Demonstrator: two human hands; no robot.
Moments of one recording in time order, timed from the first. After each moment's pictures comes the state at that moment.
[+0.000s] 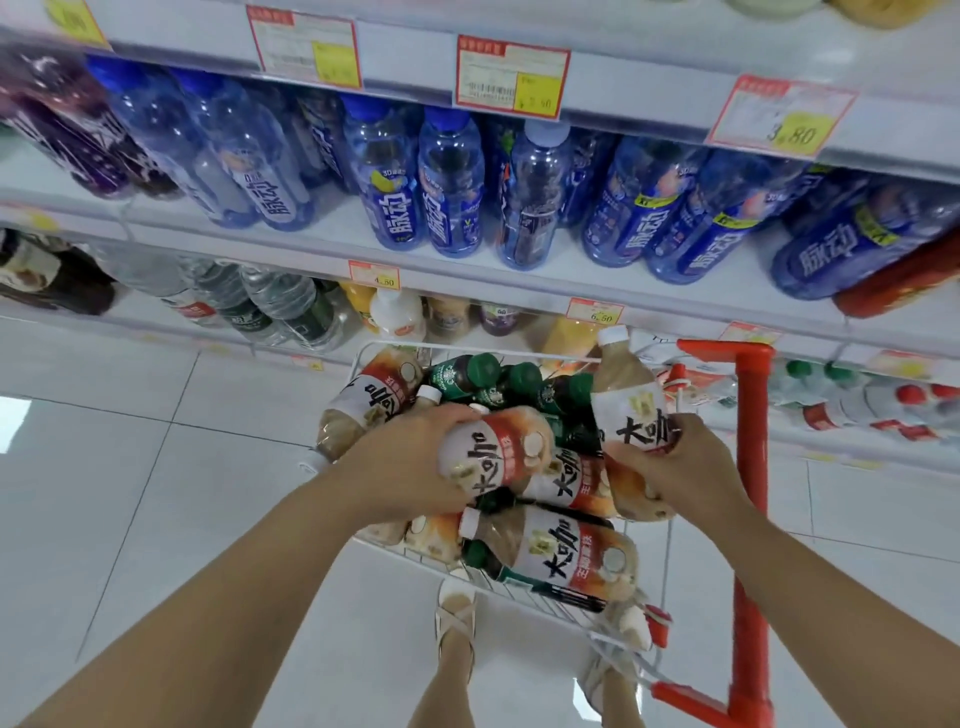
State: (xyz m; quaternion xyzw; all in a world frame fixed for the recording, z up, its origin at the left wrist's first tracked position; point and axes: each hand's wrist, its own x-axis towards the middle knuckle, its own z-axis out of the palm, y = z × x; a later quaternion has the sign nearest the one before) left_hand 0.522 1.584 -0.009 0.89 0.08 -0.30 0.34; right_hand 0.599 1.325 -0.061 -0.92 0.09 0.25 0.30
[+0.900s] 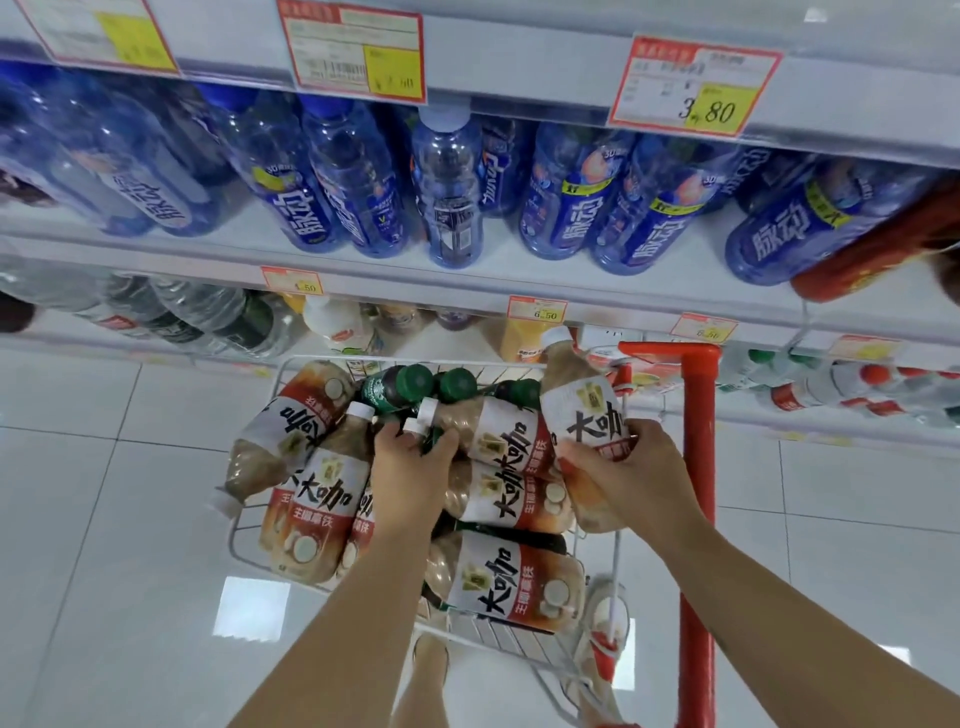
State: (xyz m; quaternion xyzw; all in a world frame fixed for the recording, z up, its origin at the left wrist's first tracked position) left_hand 0.558 1.500 -0.108 0.71 0.48 -0.13 0.50; right_hand 0.613 1.312 -0.074 -0.88 0.16 0.28 0.35
